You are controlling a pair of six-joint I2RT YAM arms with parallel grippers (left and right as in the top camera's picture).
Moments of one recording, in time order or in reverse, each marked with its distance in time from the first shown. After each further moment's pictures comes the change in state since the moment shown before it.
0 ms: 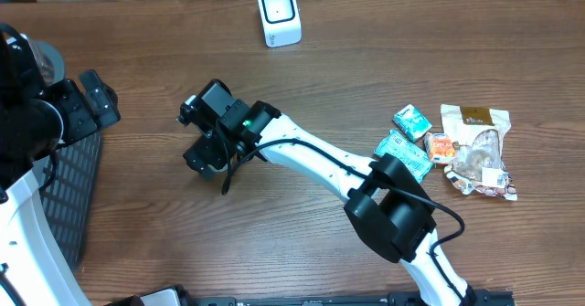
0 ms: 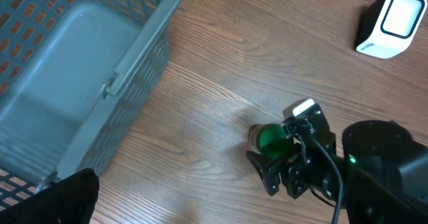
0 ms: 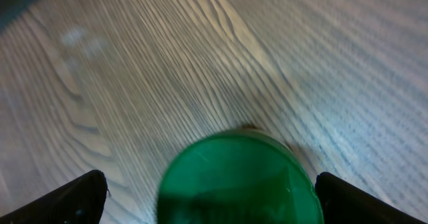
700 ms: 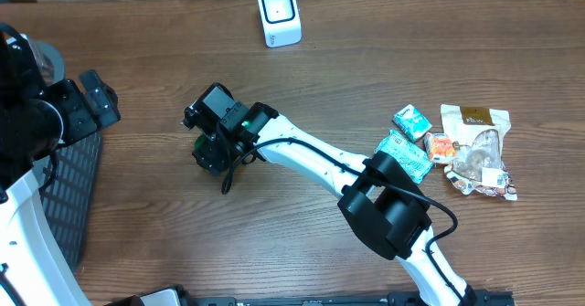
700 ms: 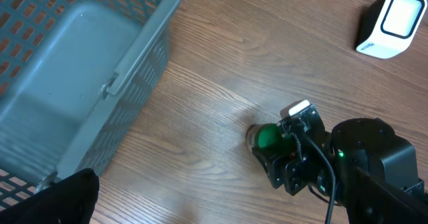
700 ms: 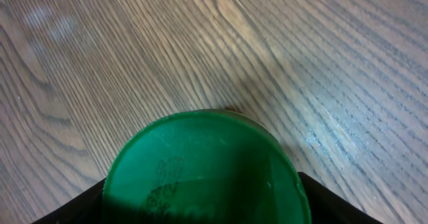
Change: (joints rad) left arm 0.000 0.000 0.000 0.000 0.000 0.000; right arm -0.001 0.029 0.000 -0.017 0.026 -0.007
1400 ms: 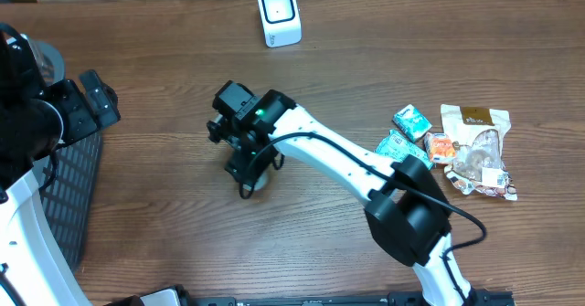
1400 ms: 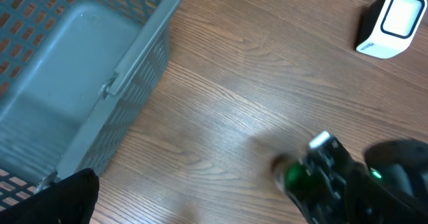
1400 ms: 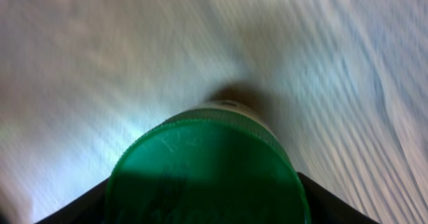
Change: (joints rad) left arm 0.000 0.000 0.000 0.000 0.000 0.000; right arm -0.038 -0.116 -0.004 -0.427 0.007 -0.203
